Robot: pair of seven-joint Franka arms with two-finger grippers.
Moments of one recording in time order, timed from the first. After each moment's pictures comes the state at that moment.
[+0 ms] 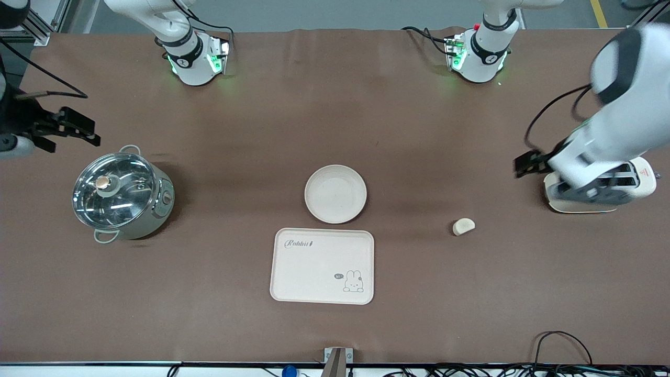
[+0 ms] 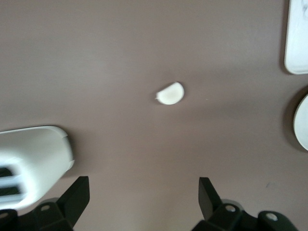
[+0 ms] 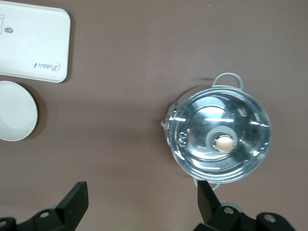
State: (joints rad) left arm -0.12 0.24 -0.07 -1.64 -0.01 1.76 -0.04; right arm 0.15 0.04 -0.15 -1.56 0.09 1.54 -0.11
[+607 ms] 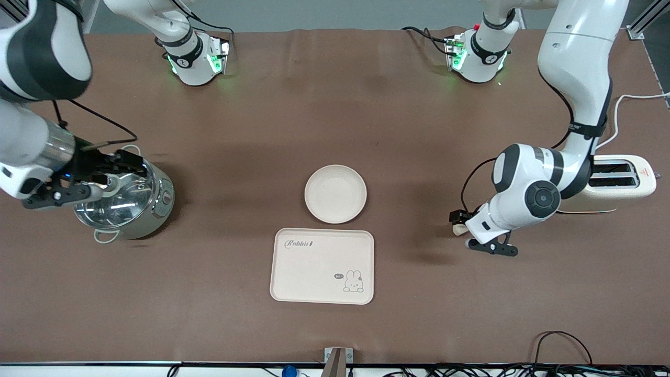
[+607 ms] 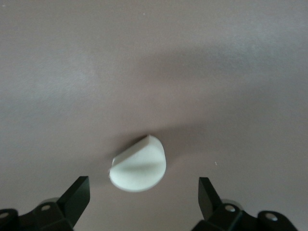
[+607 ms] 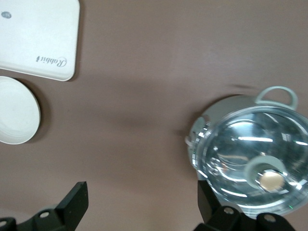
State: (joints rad) left arm -0.12 0.56 -0.11 -1.80 -0.01 2.32 -0.02; right arm 0.22 0.21 -0.15 -1.56 0.15 1.64 -0.11
